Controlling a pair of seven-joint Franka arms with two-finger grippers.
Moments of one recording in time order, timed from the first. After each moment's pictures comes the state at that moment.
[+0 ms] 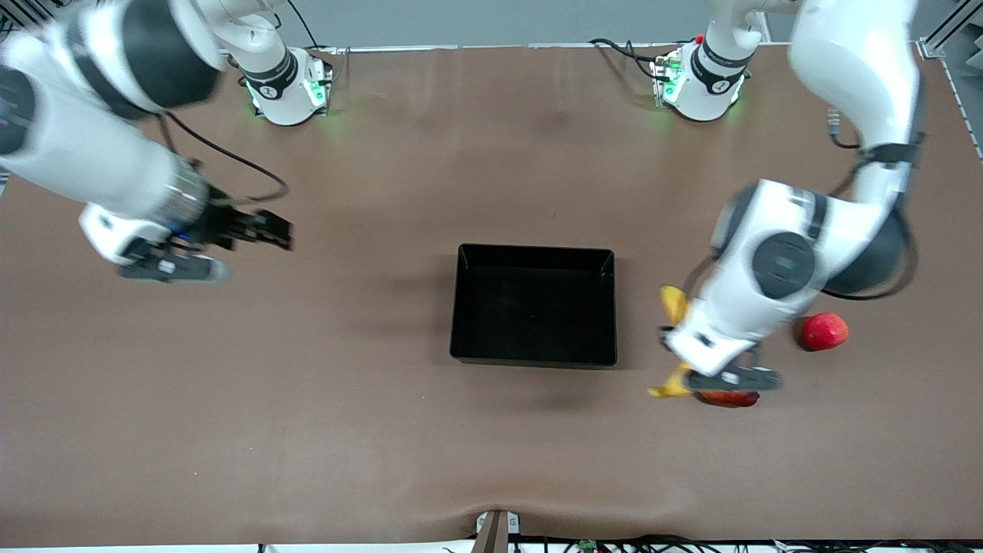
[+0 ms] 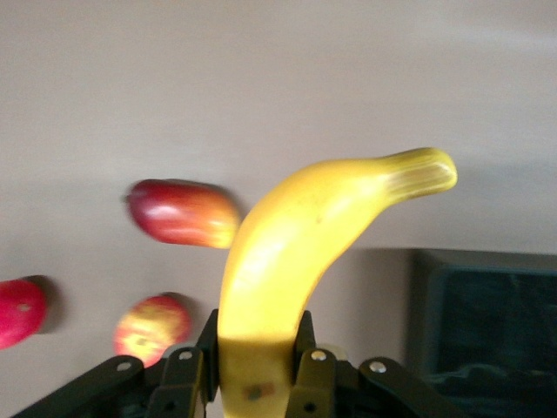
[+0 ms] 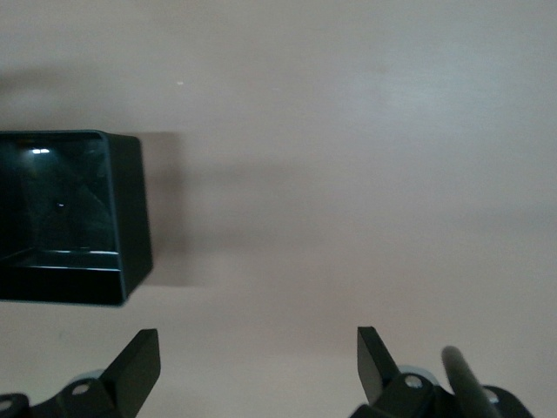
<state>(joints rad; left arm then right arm) -0.05 0.58 -0.24 -1.35 0.24 1.92 -0.35 0.32 0.23 -0.02 -1.54 0.17 1.72 0.31</state>
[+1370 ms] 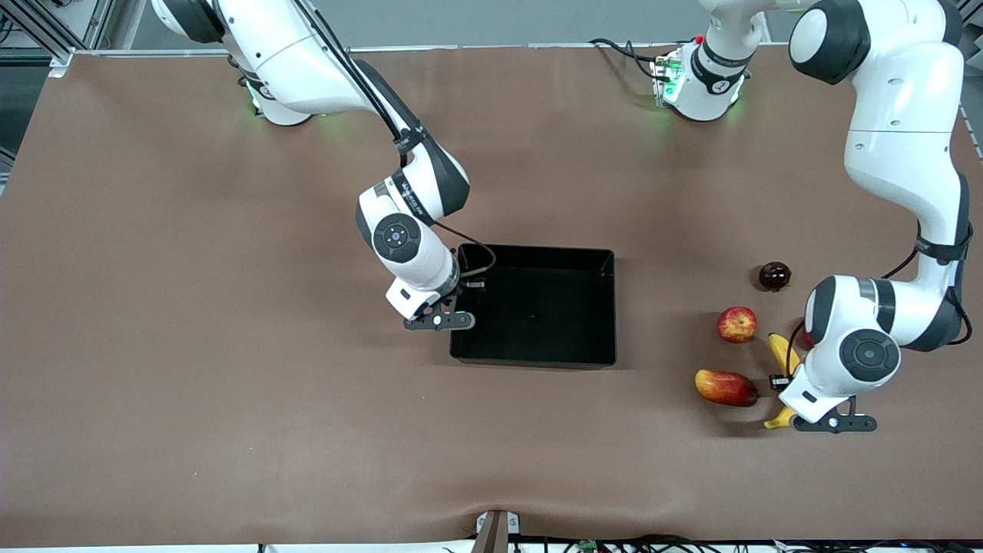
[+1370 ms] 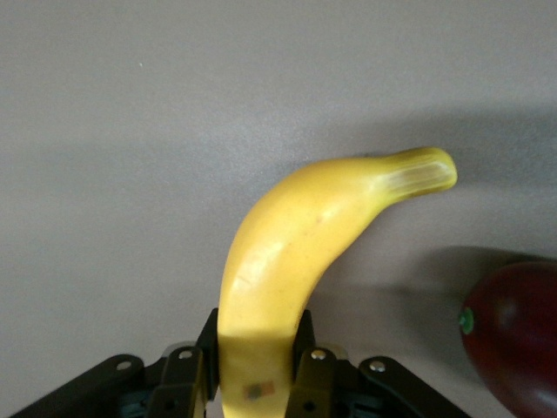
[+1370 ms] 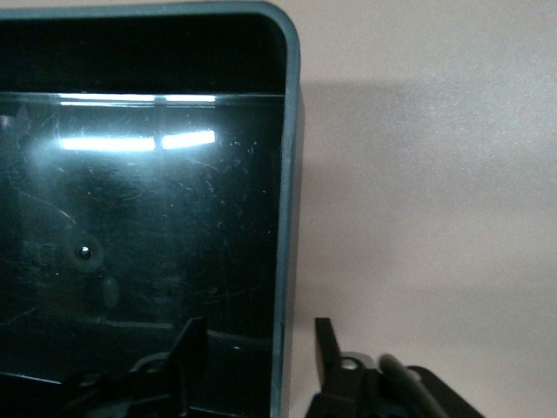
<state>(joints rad) 0.13 0.87 -0.14 -1.37 0.47 2.21 -0.22 0.66 0.71 -0.02 -1.54 0.25 2.32 0.48</state>
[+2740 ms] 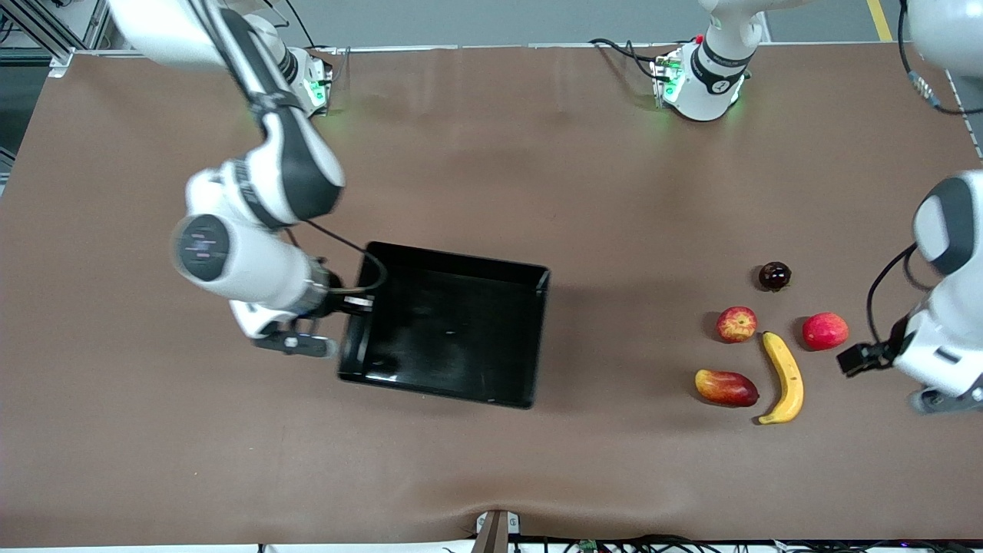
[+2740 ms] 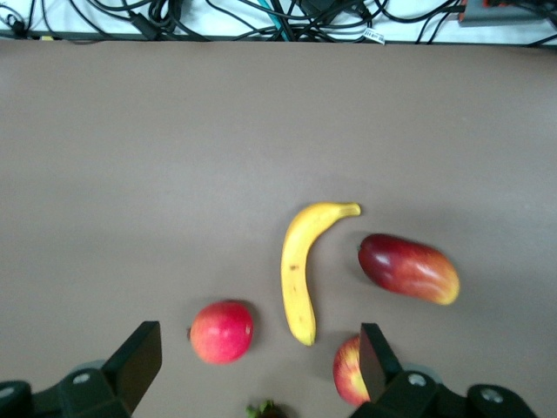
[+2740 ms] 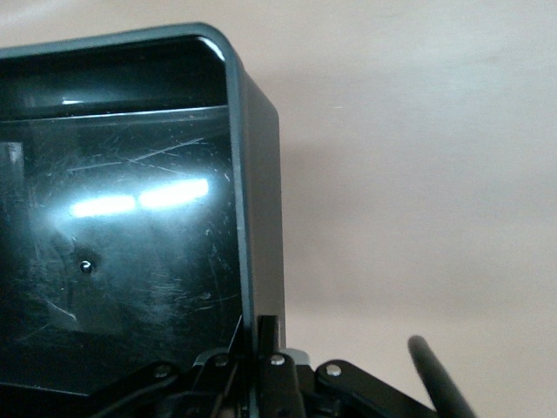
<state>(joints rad) 0.13 0.46 -0.17 -1.32 0.26 1.89 -0.18 0.37 0.44 -0.06 -1.50 0.25 1.90 0.43</state>
